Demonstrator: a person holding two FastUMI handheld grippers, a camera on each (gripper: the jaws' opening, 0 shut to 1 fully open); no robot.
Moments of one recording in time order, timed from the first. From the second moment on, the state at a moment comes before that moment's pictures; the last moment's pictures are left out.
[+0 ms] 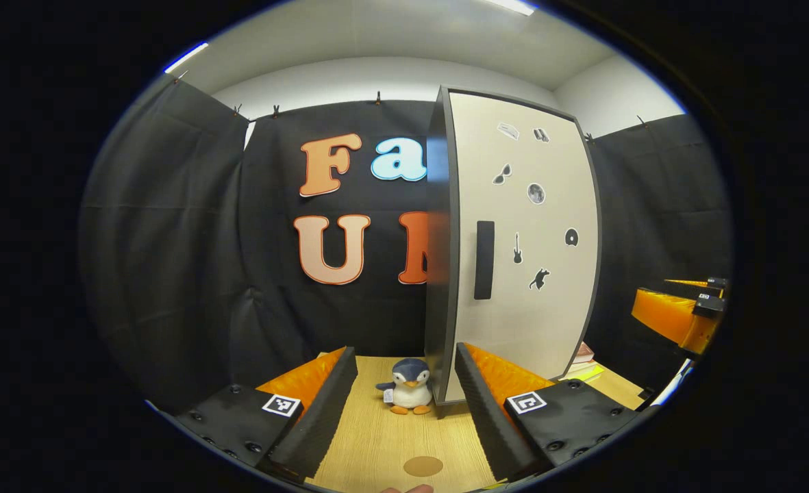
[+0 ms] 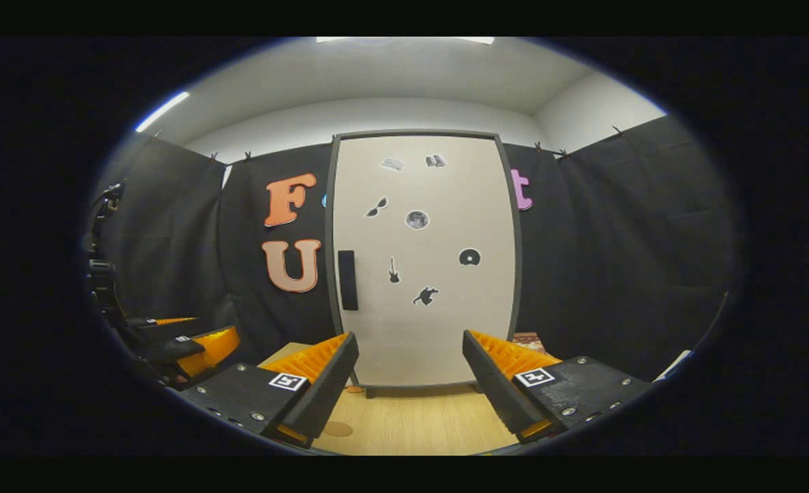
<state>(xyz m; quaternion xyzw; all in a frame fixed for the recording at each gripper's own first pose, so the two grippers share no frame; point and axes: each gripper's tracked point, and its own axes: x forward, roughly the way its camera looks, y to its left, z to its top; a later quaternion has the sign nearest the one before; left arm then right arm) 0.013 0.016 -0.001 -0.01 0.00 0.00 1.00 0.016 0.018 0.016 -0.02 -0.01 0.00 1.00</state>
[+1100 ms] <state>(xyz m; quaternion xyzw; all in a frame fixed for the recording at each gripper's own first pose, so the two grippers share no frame) 0.057 0.120 -0.030 -0.02 0.03 0.00 1.00 0.233 0.137 0.035 -0.02 -0.02 0.04 1.00</state>
